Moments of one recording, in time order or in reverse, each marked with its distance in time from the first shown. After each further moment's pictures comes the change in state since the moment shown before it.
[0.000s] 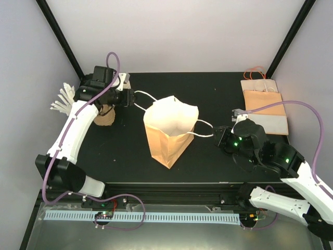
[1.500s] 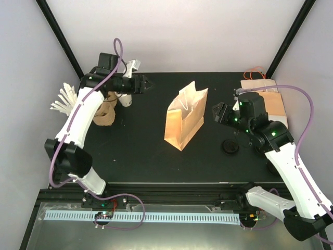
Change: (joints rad) left arm -0.023 0.217 0.240 0.039 0.459 -0.104; right arm -0.460 0.208 0.079 0.090 -0.273 -0.282
